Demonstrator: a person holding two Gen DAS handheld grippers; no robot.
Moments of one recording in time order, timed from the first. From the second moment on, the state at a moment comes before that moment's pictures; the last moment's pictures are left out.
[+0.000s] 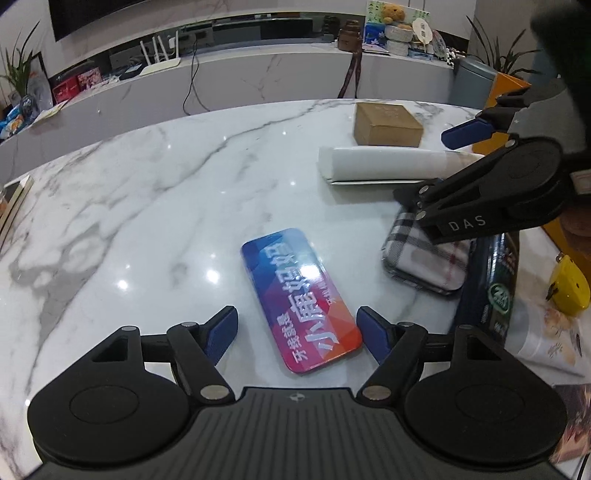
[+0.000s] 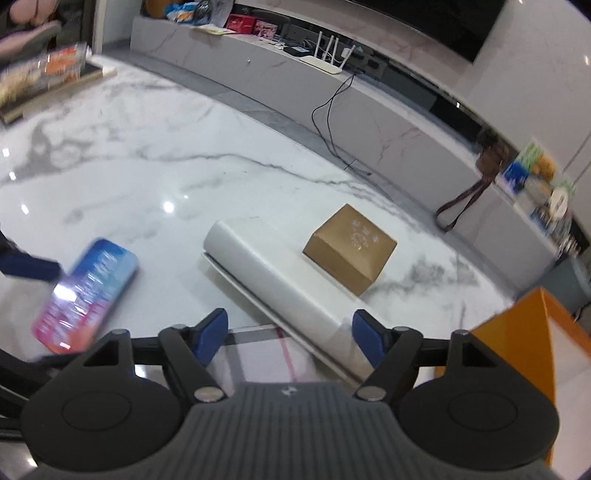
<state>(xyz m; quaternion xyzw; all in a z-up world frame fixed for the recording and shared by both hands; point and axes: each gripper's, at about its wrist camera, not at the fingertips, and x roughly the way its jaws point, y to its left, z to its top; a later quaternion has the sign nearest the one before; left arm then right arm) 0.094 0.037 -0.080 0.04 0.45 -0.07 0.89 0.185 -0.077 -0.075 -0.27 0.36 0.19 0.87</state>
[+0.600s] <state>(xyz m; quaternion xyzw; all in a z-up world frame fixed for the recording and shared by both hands) 0.097 0.072 -0.080 0.03 0.44 -0.05 0.89 0.173 -0.063 -0.071 -0.37 0.31 0.22 0.84</state>
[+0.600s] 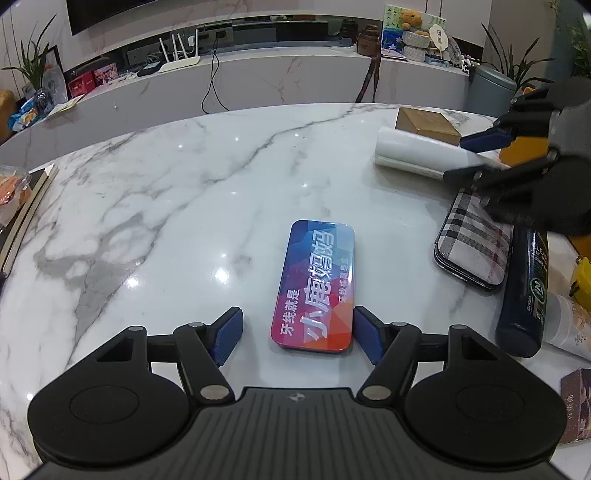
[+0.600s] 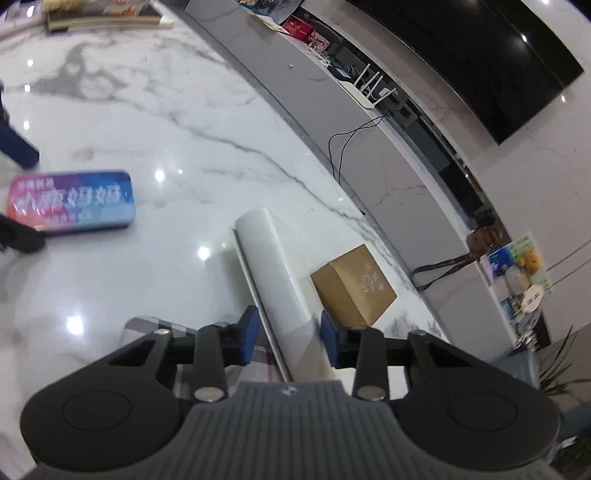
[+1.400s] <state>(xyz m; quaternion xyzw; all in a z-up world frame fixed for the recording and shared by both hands) 0.107 0.067 -0.083 0.04 0.43 -0.08 0.90 0.210 -0.070 -0.089 -0.34 0.36 0.22 0.84</state>
